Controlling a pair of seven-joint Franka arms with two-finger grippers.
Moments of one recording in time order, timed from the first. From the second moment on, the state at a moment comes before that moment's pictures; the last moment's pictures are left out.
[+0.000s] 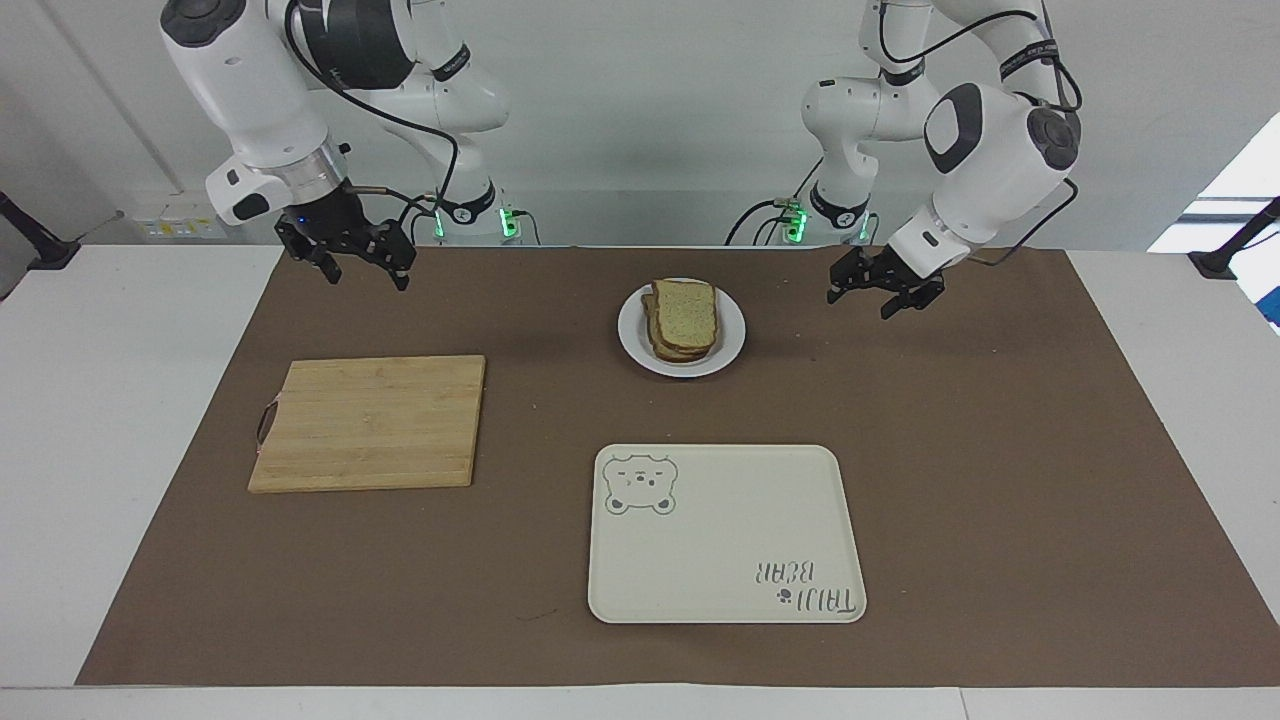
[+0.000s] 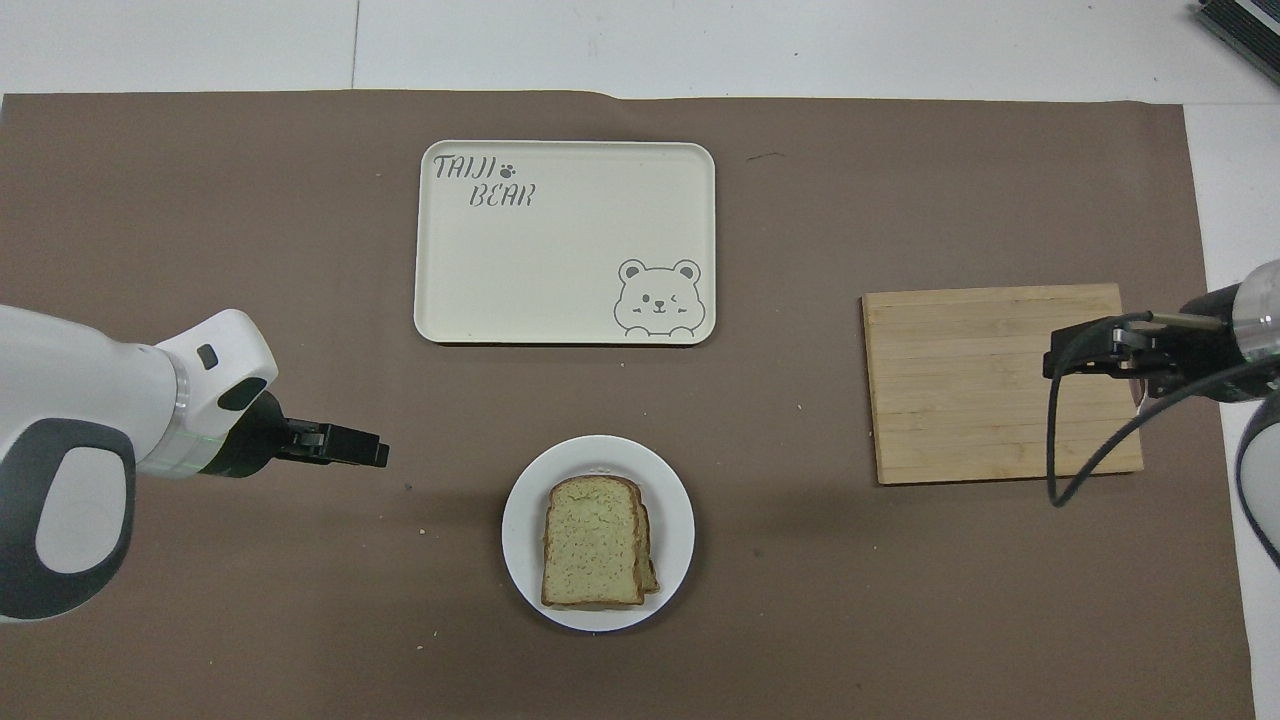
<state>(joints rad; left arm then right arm) -0.15 -0.17 -0.02 -2.20 -0.40 1.92 0.14 0.06 -0.10 -0.07 -1.78 0.04 1.66 0.19</state>
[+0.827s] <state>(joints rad) -0.29 -0.17 -0.03 -2.49 -0.87 2.23 0.36 0.06 -0.11 -0.10 -1.56 -0.02 1.46 0.13</state>
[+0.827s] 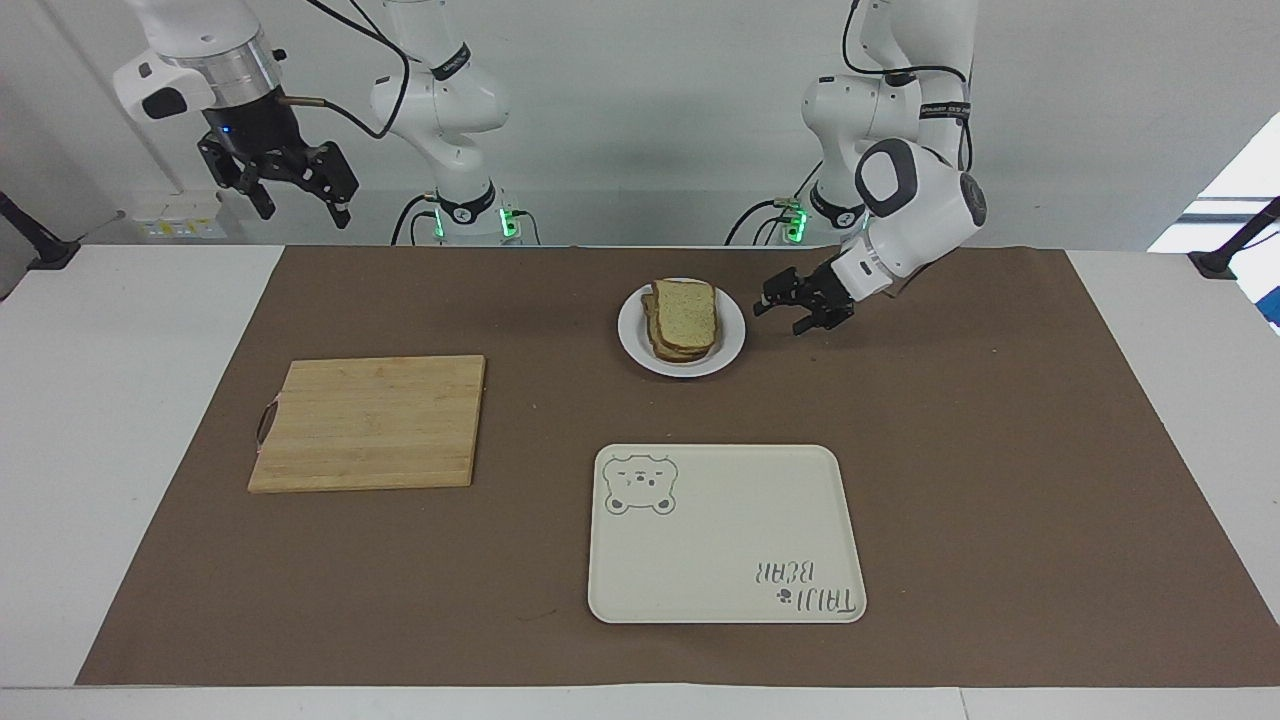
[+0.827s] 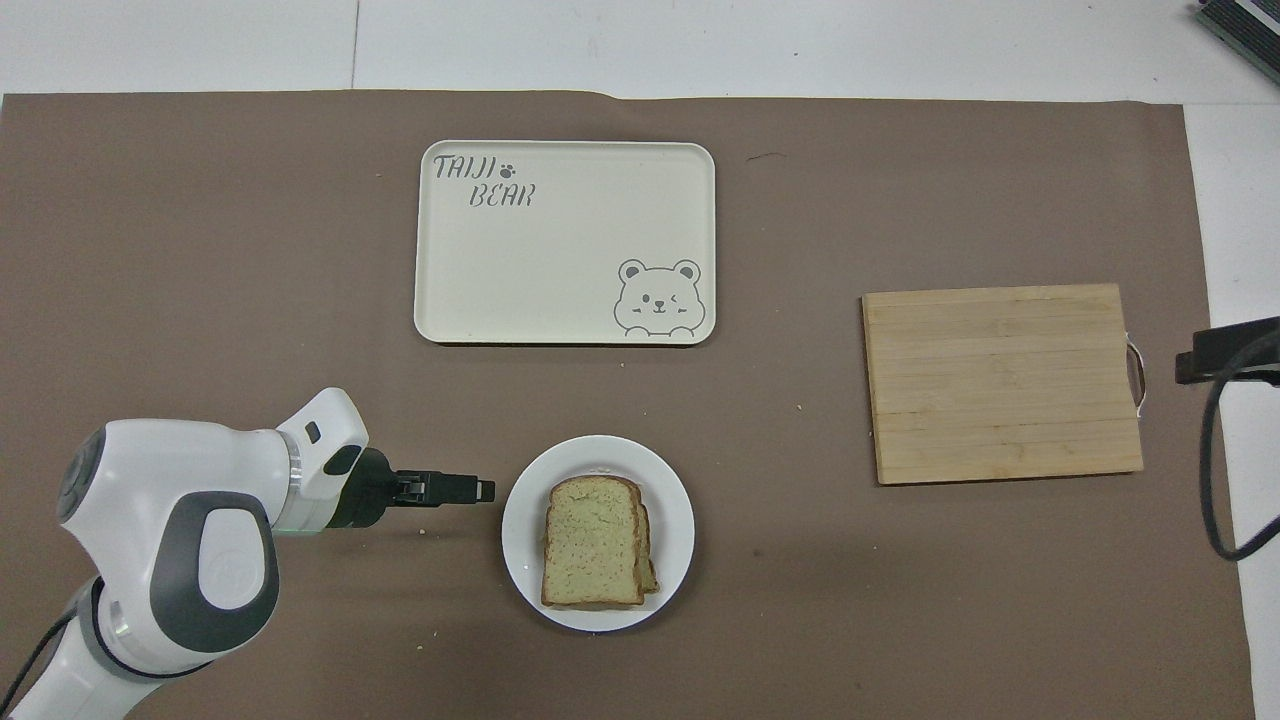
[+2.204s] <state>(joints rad) -0.39 -0.05 -0.02 -2.62 -1.31 2.27 0.76 0.06 -0.11 -0.11 -1.56 -0.02 1.44 0.06</state>
